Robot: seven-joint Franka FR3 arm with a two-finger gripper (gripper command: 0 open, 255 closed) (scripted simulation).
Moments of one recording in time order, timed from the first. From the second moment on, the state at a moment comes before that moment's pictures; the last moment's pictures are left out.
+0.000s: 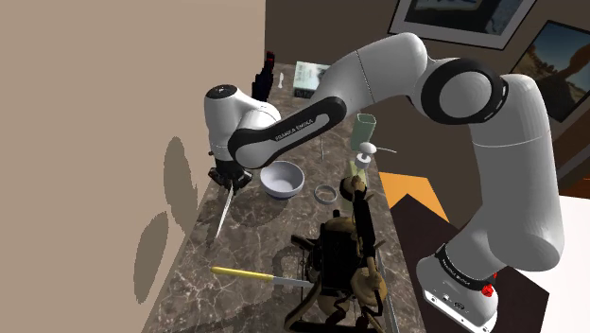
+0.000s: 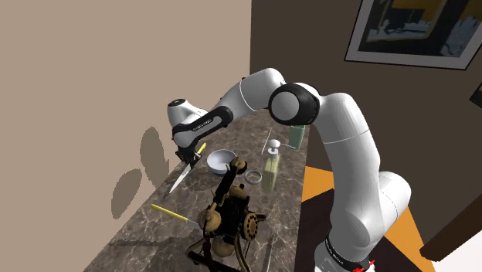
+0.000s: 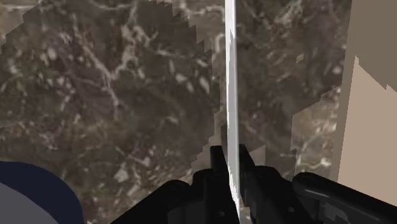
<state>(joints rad) 0.18 0.70 0.47 -1.58 -0.39 2.18 1.55</state>
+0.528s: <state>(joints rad) 0.17 0.69 0.47 -1.57 -0.38 2.17 1.55</state>
